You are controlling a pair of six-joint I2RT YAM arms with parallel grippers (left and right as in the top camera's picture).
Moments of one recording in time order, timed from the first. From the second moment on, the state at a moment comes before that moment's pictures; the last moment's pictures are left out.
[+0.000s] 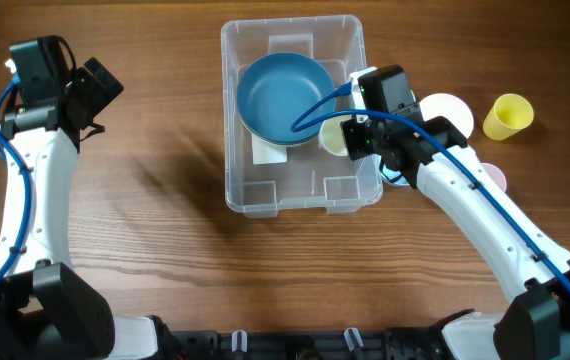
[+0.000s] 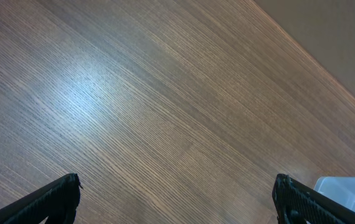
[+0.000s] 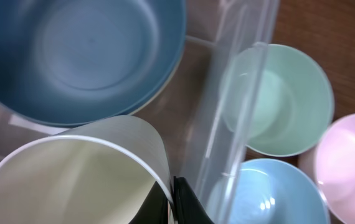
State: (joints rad) left arm 0.23 1.60 1.33 -0.61 -0.09 -0.50; right arm 0.40 1.56 1.19 -0.62 0.07 0.04
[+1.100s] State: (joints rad) left arm 0.23 1.60 1.33 -0.61 -0.09 -0.50; right arm 0.40 1.62 1.25 -0.62 0.08 0.05
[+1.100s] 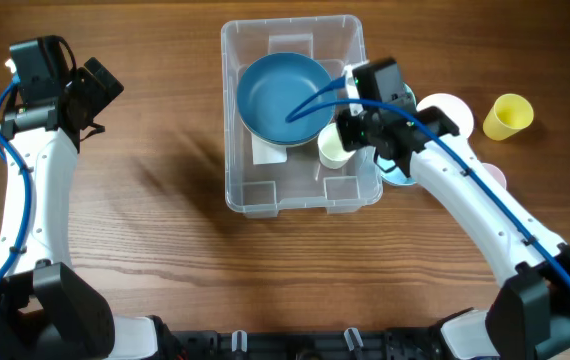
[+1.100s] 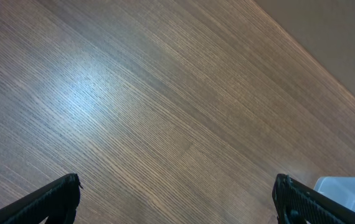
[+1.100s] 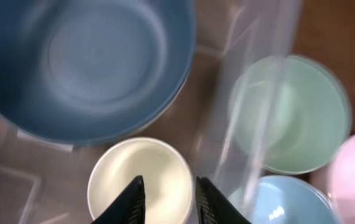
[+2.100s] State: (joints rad) left arm 0.23 1.60 1.33 -0.61 -0.09 -0.50; right arm -0.43 1.72 1.49 -0.80 0.13 0.30
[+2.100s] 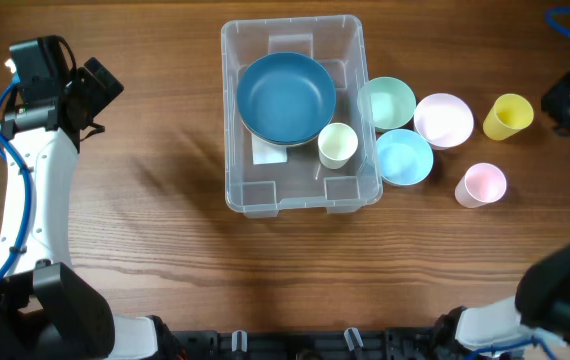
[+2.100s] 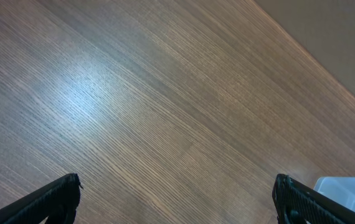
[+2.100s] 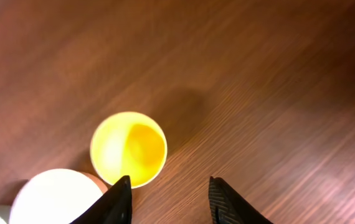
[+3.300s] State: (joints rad) left arm 0.23 1.60 1.33 -0.61 -0.09 -0.50; right arm -0.20 1.55 1.57 -0.83 -0.09 0.14
